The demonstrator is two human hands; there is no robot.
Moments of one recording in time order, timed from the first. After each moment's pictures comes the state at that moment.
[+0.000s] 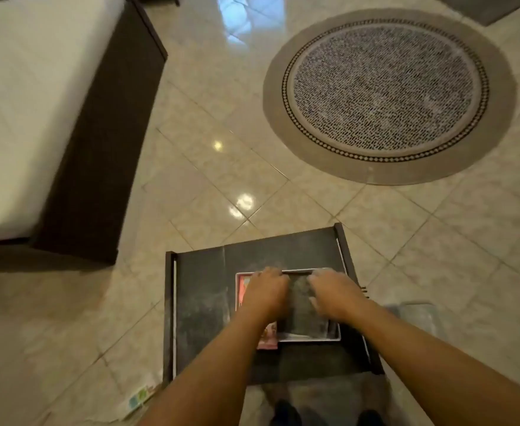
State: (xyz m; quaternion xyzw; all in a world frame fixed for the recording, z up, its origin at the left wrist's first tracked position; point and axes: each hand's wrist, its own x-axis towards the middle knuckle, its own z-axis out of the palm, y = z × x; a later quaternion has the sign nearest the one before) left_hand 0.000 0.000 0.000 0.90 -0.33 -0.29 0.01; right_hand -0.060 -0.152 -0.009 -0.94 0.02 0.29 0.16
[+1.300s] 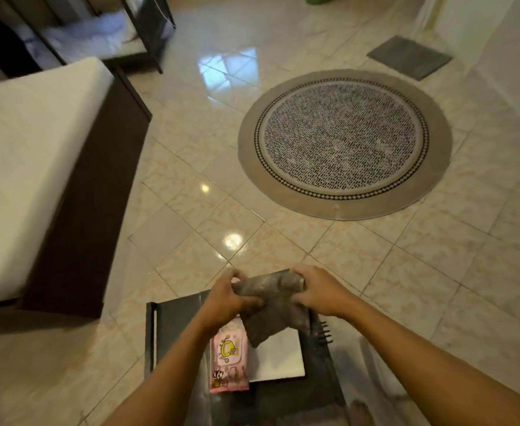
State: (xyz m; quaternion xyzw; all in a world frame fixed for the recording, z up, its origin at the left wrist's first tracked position) left_hand 0.033 -0.032 0.123 0.81 -0.09 -0.37 0.44; right_hand -0.053 -0.248 0.118 -0.84 0.12 0.18 0.49
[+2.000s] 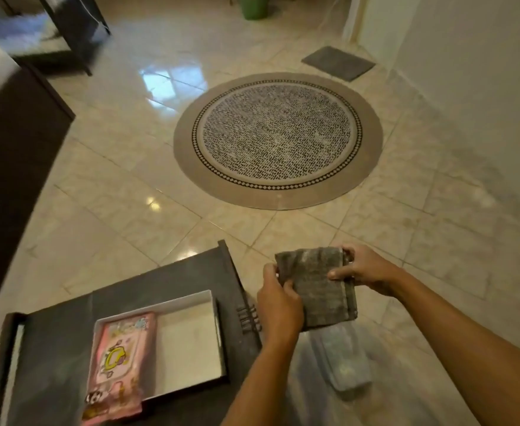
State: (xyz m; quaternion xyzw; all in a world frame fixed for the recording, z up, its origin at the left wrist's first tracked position) left_hand -0.147 -0.238 -0.069 0.82 -0.06 -0.20 0.53; right_hand -0.195 -0.445 -0.080 -0.72 0.31 0.12 0.61
